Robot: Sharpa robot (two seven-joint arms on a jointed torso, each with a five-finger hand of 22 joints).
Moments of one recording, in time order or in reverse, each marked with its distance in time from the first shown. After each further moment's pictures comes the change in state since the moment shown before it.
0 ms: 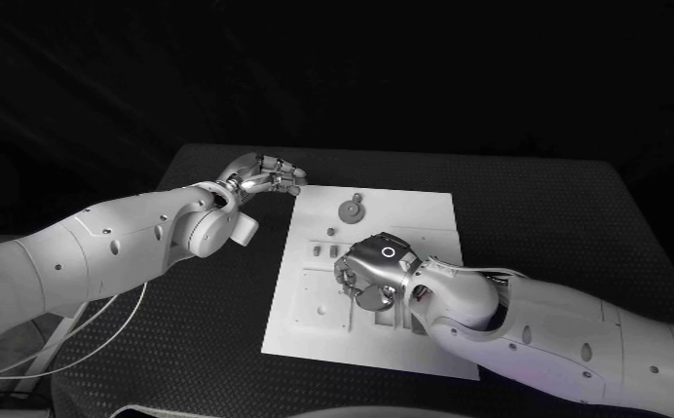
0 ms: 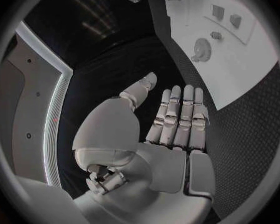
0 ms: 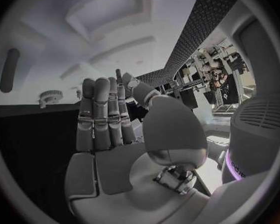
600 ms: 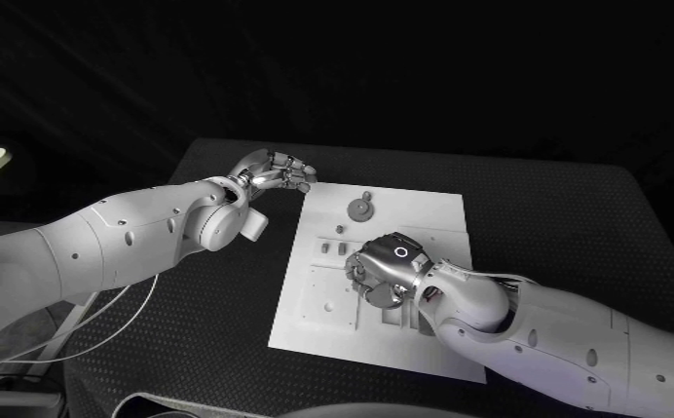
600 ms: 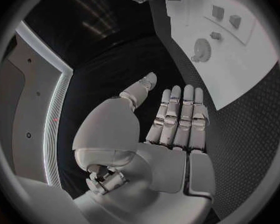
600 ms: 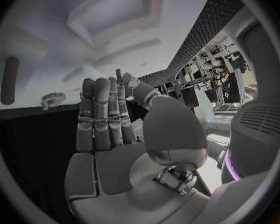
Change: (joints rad) left arm 0.000 -0.001 0.000 0.002 0.000 0.000 -0.001; left_hand 0.000 0.000 0.000 0.000 0.000 0.000 0.000 0.000 0.000 0.000 0.000 0.000 -0.001 0.000 0.000 0.000 0.001 0.000 0.000 0.000 0.000 -0.001; right arm -0.015 0.010 0.000 -0.055 0.015 -0.061 0.026; right_hand -0.001 -0.001 0.000 0.000 0.000 0.000 0.000 0.000 0.001 0.004 -0.004 -0.004 0.002 0.007 0.000 0.000 0.000 -0.001 0.007 0.000 0.000 0.001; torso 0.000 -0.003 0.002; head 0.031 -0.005
